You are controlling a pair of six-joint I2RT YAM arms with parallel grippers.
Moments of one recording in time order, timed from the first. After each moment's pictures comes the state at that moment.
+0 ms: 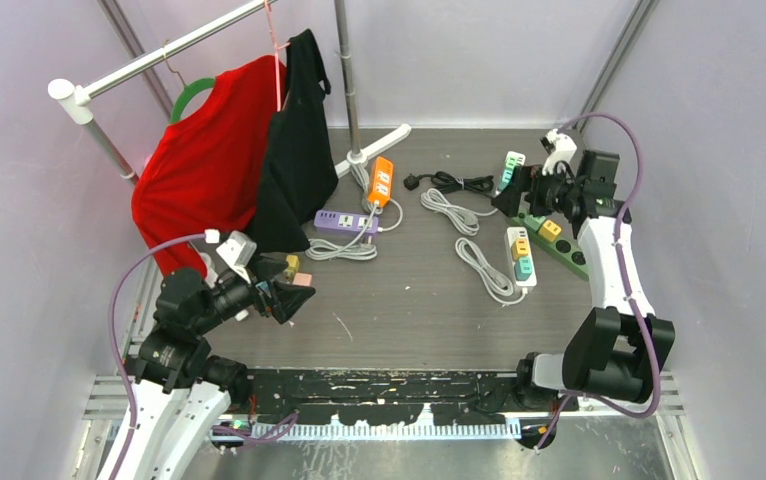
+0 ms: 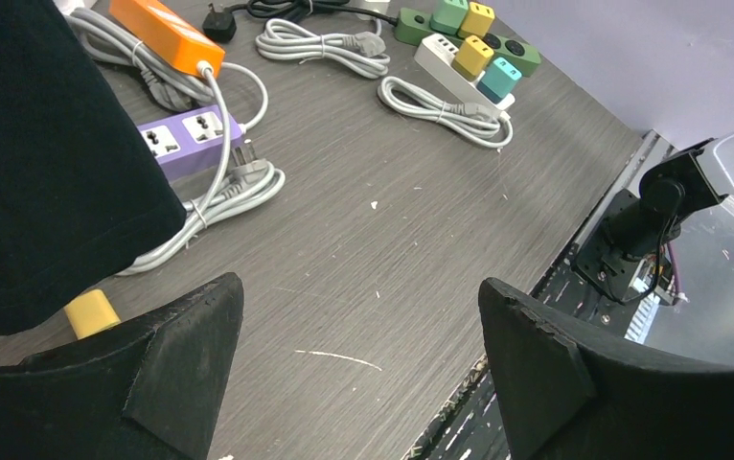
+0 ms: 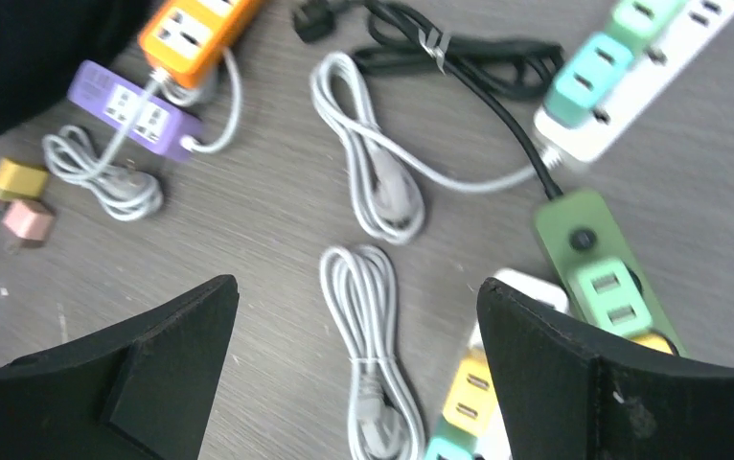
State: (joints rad) left arm -0.29 0.37 0.59 -0.39 0.57 -0.21; right arm -0.20 1.33 1.11 -0.43 -0.68 -0.10
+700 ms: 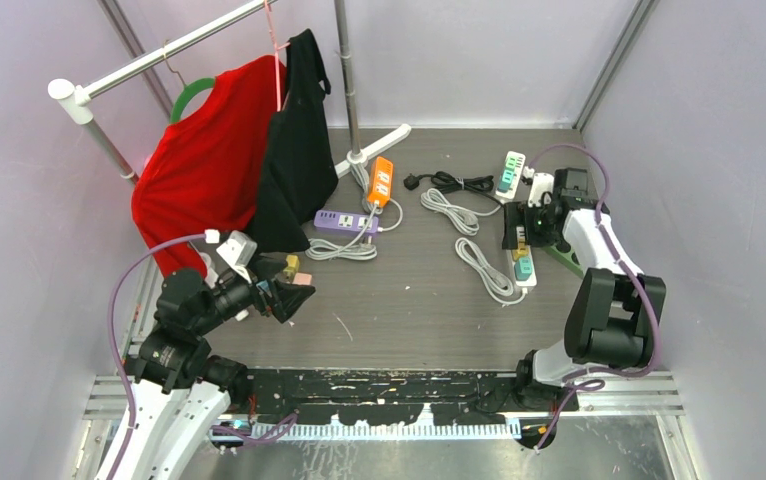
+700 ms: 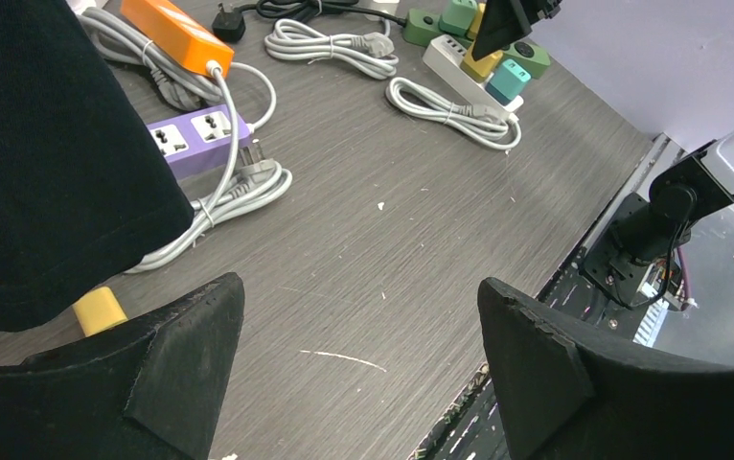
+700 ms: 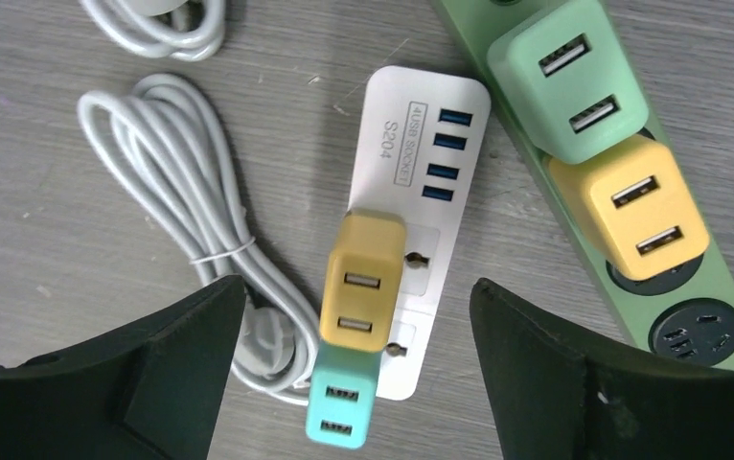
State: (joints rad) left arm -0.31 0.36 0.59 -0.39 0.52 -0.21; right arm -0.19 1.48 1.03 -0.64 -0.29 -0.26
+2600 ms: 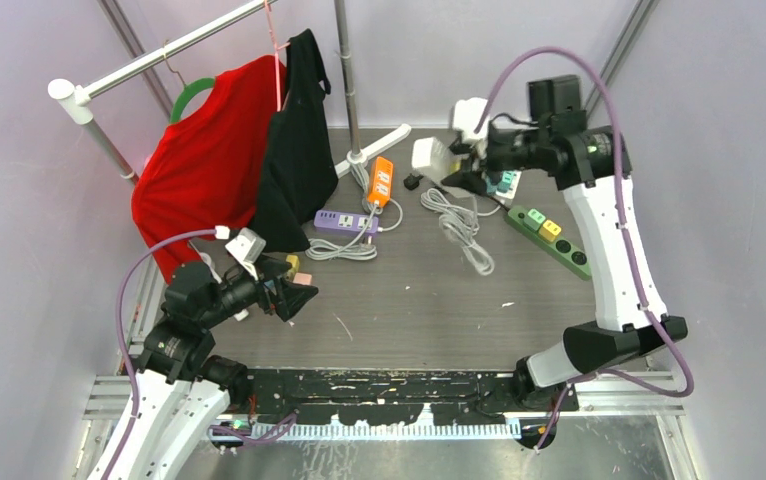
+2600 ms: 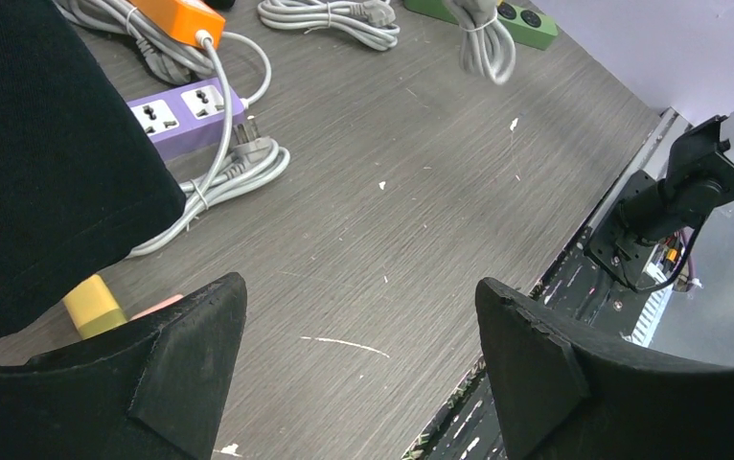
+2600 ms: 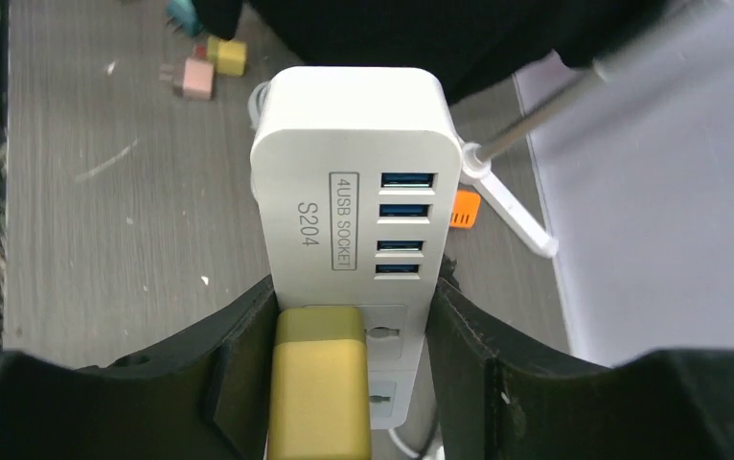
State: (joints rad) left arm -0.33 0.42 0.59 -0.40 0.53 -0.18; right arm 0.18 1.47 1.91 -1.12 -0.91 -0.91
